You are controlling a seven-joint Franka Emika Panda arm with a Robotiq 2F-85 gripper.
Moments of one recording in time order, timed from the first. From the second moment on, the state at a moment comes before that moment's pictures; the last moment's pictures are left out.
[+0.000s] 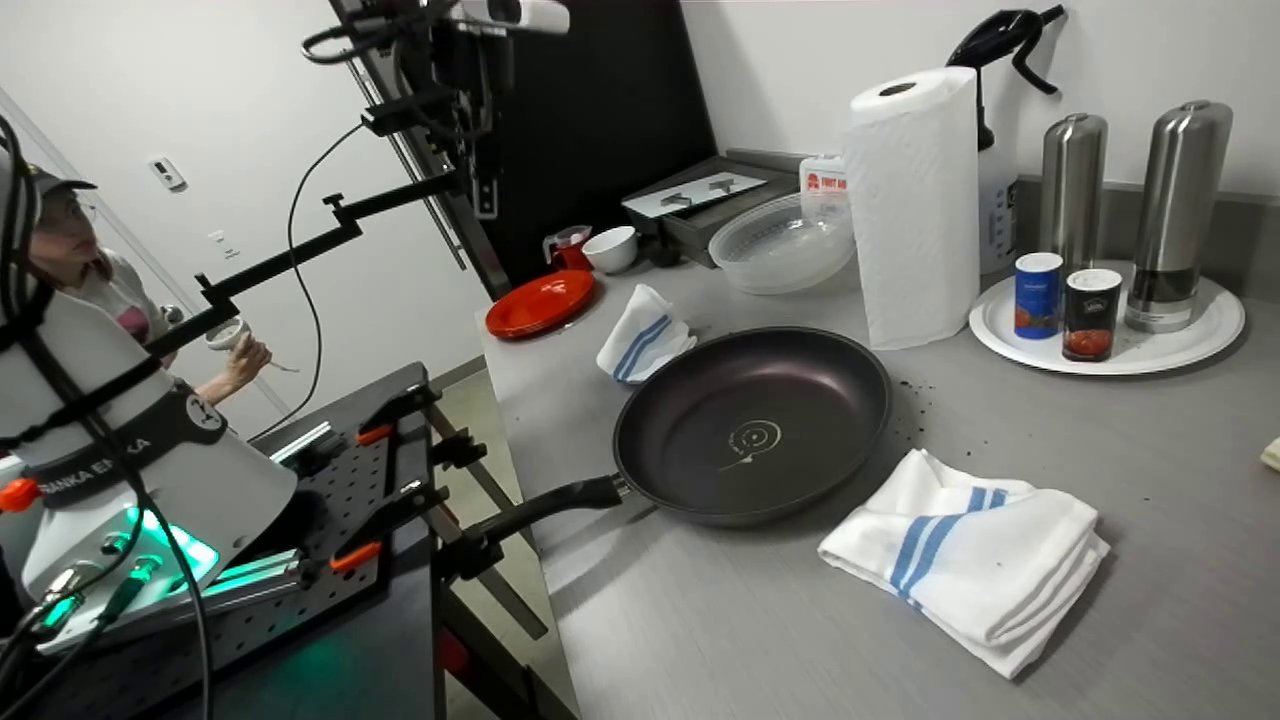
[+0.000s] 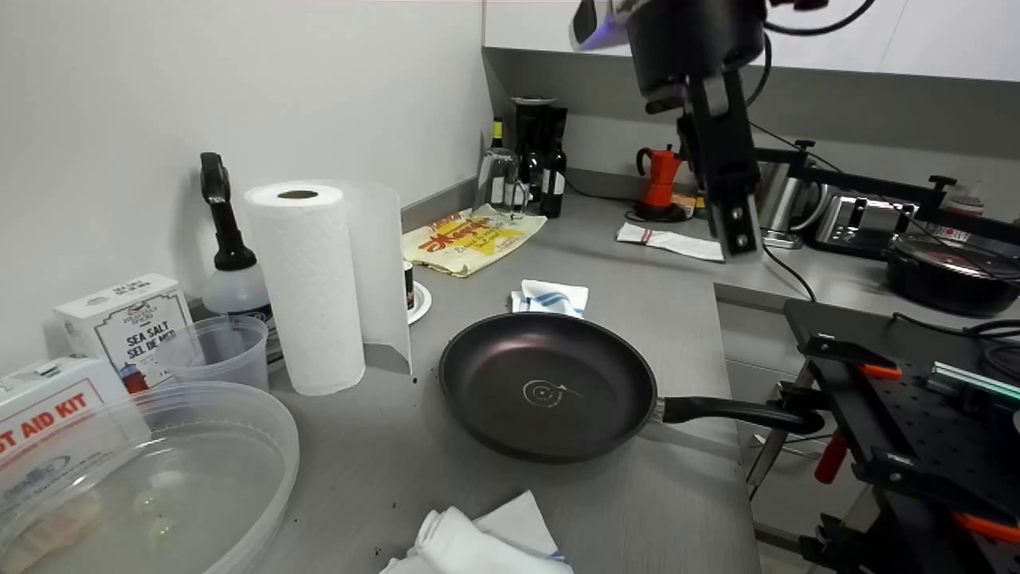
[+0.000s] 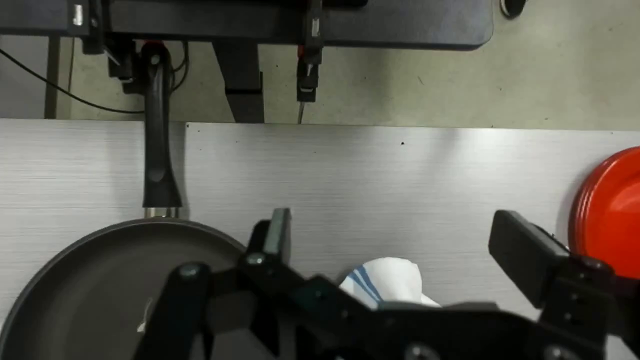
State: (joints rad) arm 0.07 -0.02 0.06 -2.39 0.17 1.96 0.03
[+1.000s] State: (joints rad) arm 0.13 0.48 0.17 -2.16 0.25 2.30 0.01
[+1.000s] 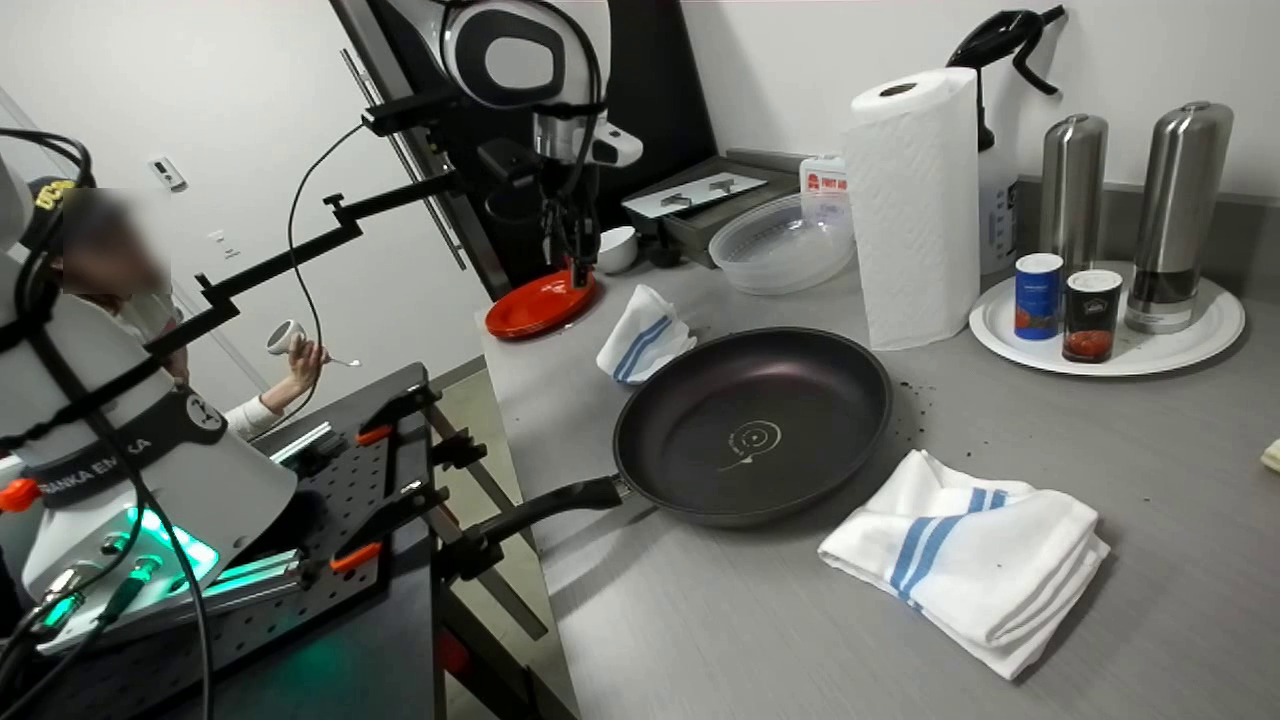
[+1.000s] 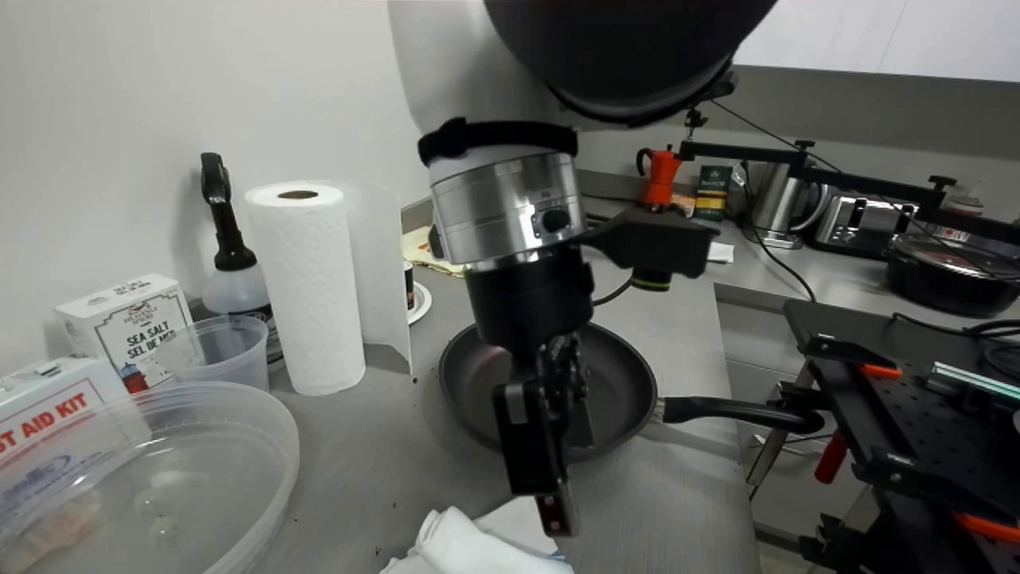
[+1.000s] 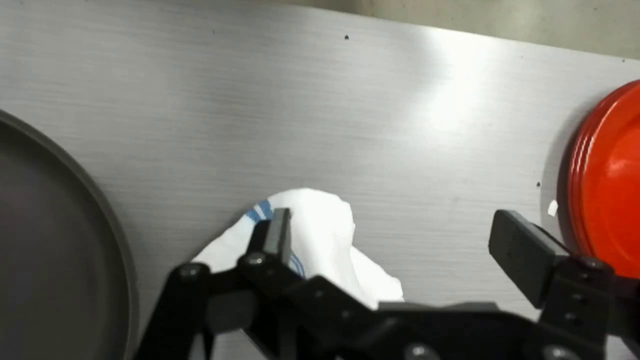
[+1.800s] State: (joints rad) arm 0.11 0.68 0.17 -2.08 0.24 2.61 0.00
